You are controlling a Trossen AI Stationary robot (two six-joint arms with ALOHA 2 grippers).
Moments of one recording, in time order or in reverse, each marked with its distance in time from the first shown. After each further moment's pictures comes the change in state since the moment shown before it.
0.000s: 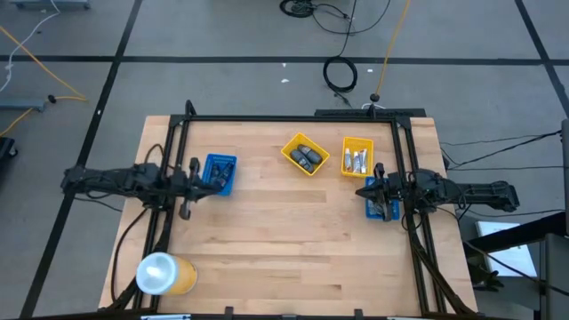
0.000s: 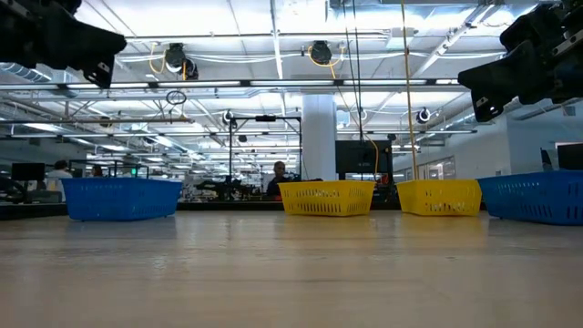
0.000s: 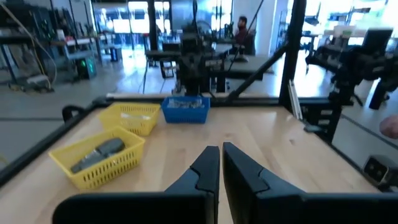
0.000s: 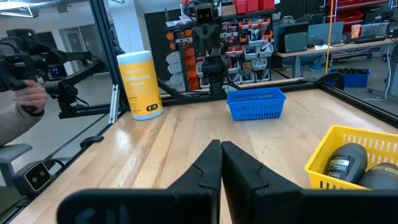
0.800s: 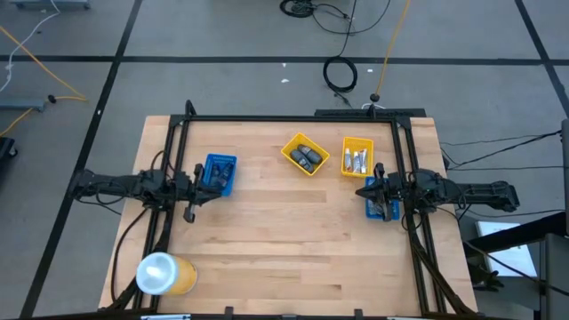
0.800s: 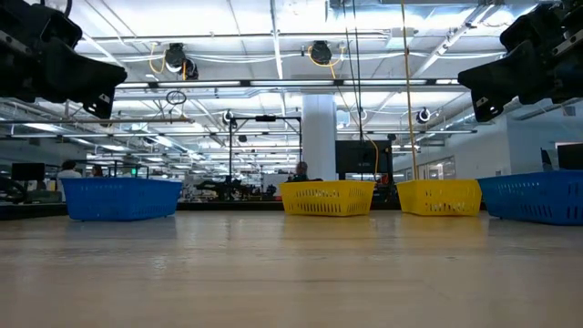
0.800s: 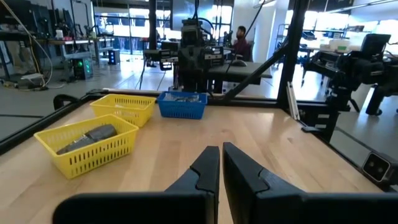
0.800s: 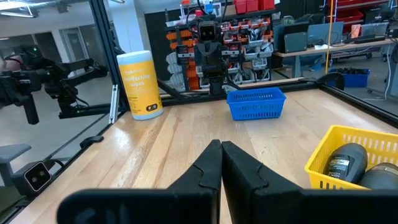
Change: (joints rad) left arm 0.000 -0.130 -0.192 0.106 0.008 -0.050; right arm 0.000 0.000 0.000 0.000 0.000 0.000
